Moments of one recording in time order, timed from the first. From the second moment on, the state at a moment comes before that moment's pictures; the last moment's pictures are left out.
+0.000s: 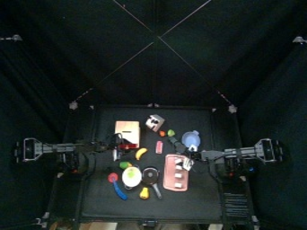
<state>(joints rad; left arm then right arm) 0.28 -0.49 1.12 0.58 -0.36 -0.53 -0.06 -0.34 0.93 -0.27 0.54 0.55</state>
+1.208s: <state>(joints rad) 0.27 -0.49 1.17 0.49 -0.40 -0.53 0.04 -0.10 0.84 -0.44 0.59 0.55</state>
